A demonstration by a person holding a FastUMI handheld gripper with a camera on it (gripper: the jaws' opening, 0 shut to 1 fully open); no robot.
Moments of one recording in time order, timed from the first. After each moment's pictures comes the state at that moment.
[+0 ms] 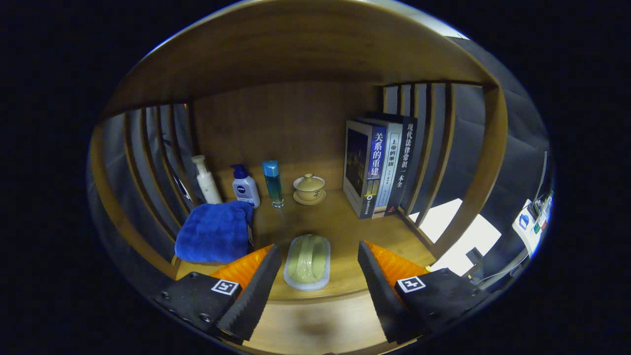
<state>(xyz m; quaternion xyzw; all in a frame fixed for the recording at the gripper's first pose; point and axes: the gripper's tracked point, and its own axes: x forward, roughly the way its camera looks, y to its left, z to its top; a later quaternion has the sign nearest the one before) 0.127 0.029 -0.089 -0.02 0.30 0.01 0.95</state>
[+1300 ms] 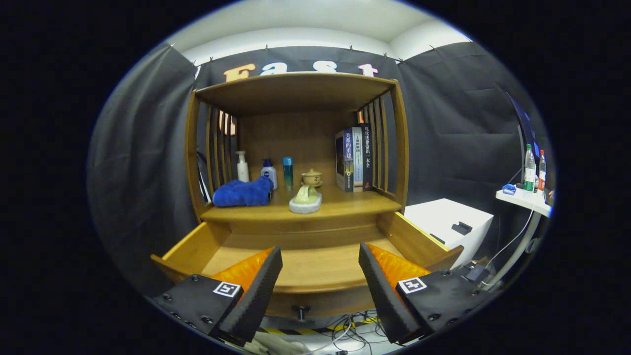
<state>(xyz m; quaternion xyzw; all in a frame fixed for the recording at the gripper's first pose) -0.118 -0.010 -0.156 -0.01 0.18 0.04 0.98</state>
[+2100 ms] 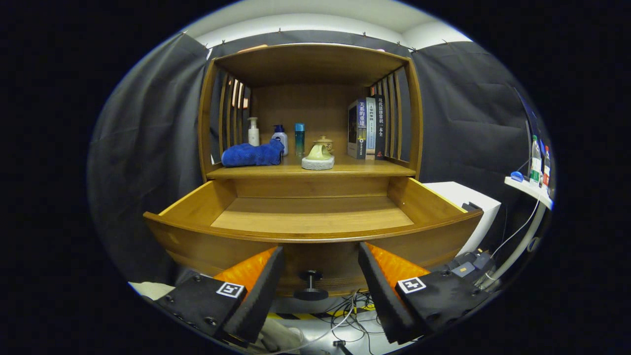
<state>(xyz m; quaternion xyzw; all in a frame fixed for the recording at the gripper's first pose) -0.143 0.008 -0.222 -0.04 0.23 0.06 0.97</state>
